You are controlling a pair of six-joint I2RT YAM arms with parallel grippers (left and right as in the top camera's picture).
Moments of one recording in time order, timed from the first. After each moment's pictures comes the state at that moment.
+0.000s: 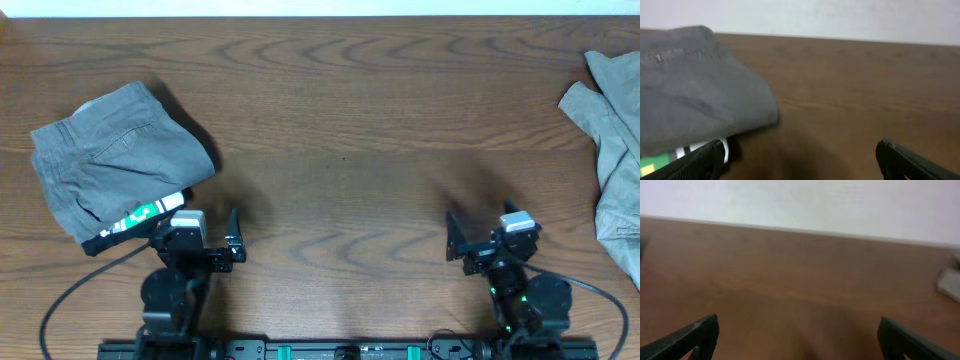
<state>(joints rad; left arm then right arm) -0.07 0.12 0.19 -0.35 0.02 -0.10 0.04 0.04 0.13 -0.28 -0.16 0.01</state>
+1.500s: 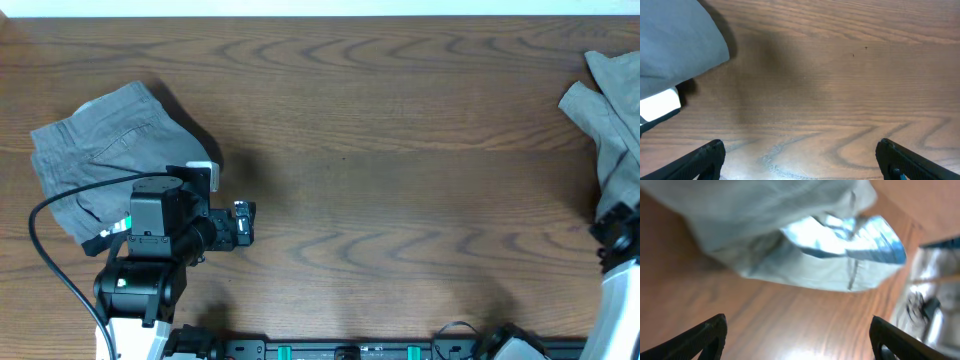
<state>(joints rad) -0.07 0.82 0.78 -0.84 0.23 -0.15 -0.69 1.12 0.84 -0.73 0.42 0.16</state>
